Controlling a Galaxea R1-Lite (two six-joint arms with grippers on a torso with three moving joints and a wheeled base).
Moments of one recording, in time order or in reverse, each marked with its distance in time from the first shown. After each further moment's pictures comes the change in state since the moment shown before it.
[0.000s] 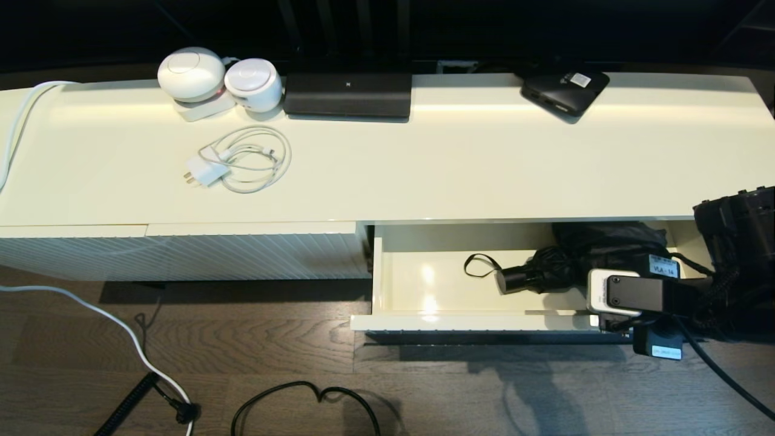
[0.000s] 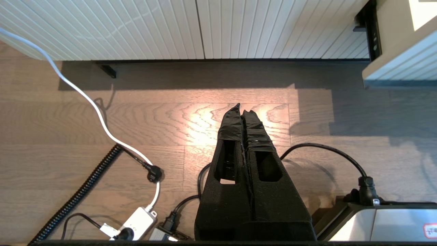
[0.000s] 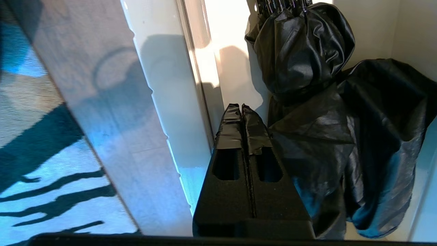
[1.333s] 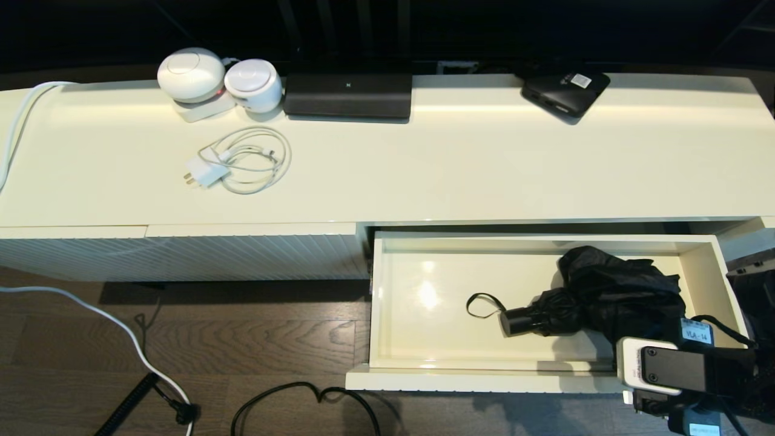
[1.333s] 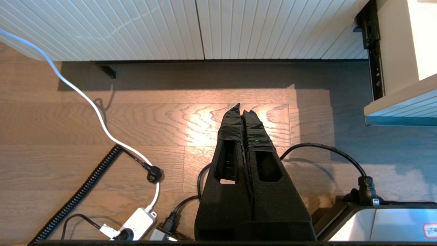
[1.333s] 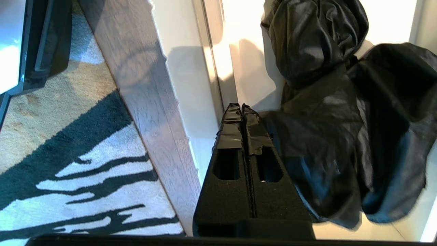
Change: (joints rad) left arm 0.000 0.000 0.000 0.000 0.000 0.000; right arm 0.045 -0.147 0.248 0.011 -0.013 0.070
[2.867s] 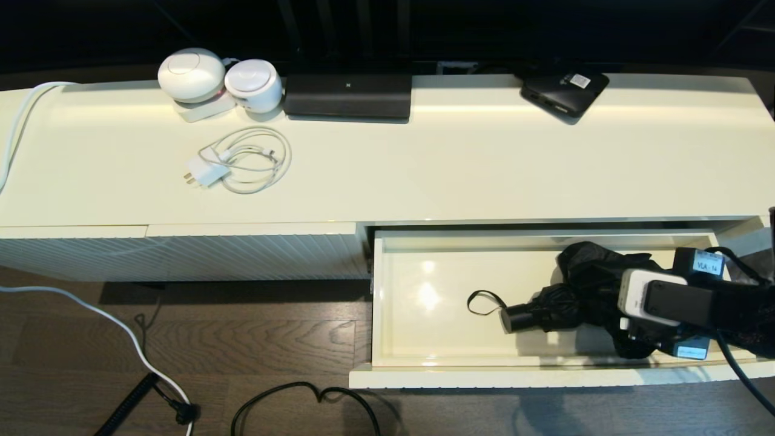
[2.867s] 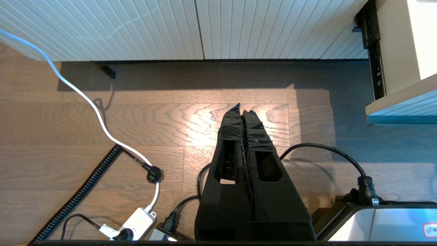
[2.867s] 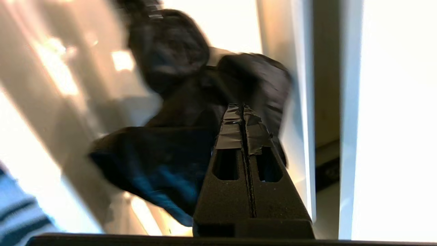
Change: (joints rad) left arm 0.000 0.000 0.000 0.000 0.000 0.000; right arm -0.078 0.010 -0.108 -0.257 -0.028 -0.091
